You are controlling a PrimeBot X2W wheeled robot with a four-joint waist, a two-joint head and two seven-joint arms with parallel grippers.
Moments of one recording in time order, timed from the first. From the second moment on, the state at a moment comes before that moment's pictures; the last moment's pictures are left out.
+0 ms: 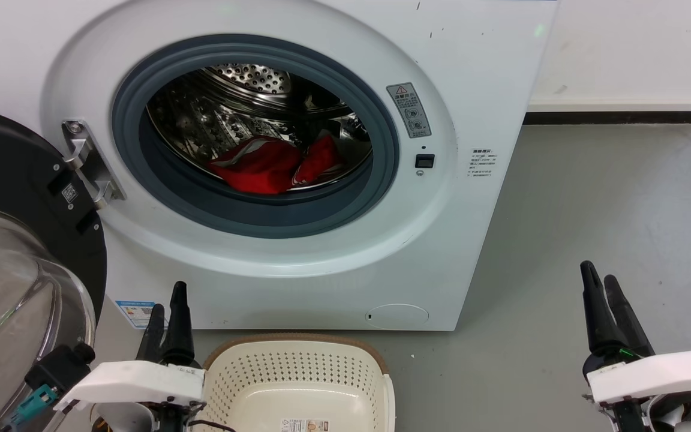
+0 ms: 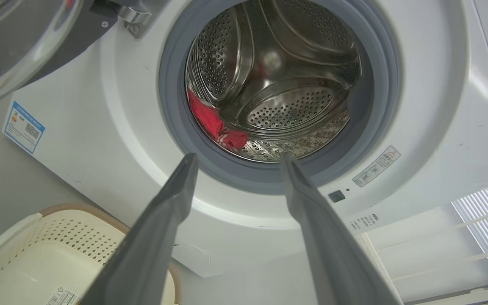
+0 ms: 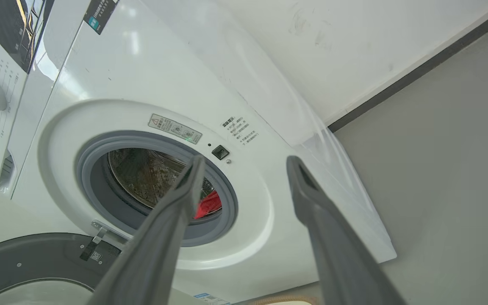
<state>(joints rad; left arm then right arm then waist) -0.02 0.05 0.03 0.09 -0.93 0.01 -0.05 -0.01 -0.05 -0.04 0.06 0.82 0.13 -0.05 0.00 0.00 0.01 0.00</state>
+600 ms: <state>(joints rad) 0.00 0.05 0.00 0.05 -0.65 0.05 -0.11 0.02 -0.05 -0.01 0.00 0.55 0.13 -0.11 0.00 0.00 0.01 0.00</state>
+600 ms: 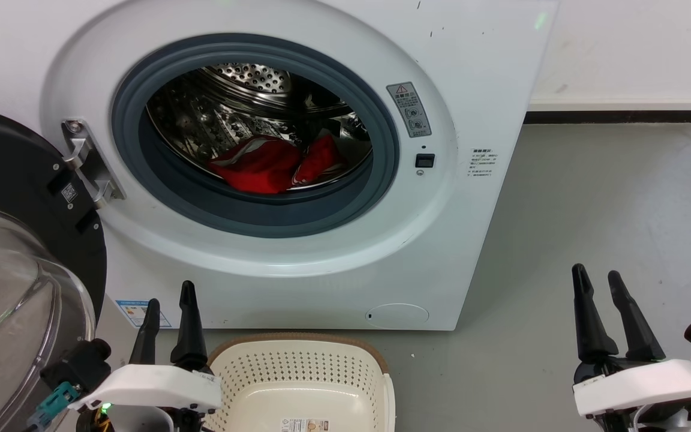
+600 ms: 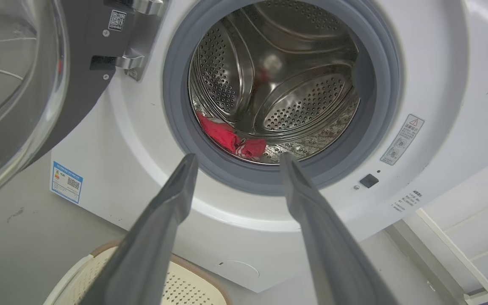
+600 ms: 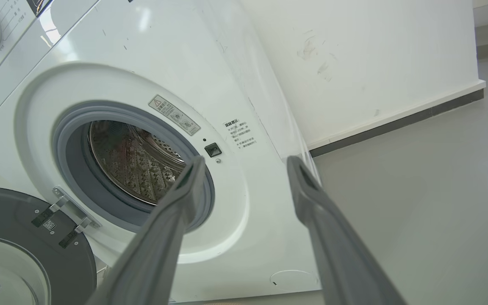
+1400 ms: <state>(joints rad) 0.03 0.05 -0.03 0.03 -0.41 0.05 -0.17 0.05 -0.05 -0.01 -0.04 0.29 0.13 -0.18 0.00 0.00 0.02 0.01</state>
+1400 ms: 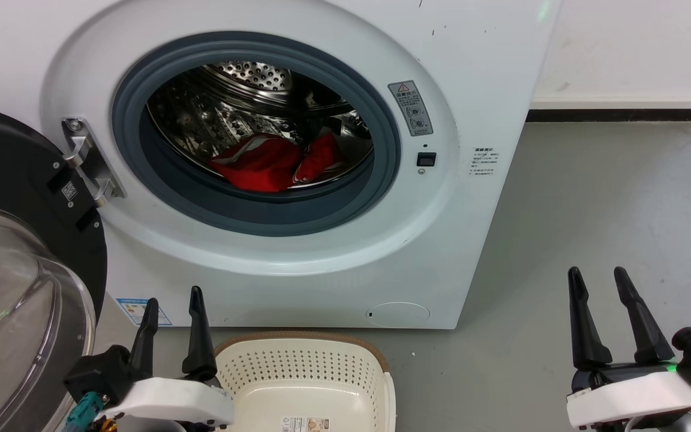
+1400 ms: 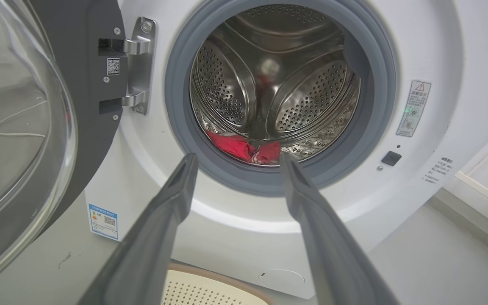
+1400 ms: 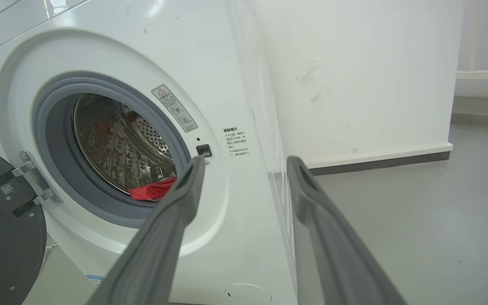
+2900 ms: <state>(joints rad) 0.07 0.05 -0.06 0.04 -0.09 0.04 -0.26 0.10 -0.05 -0.01 -0.08 0.01 0.13 -0.26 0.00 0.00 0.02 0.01</state>
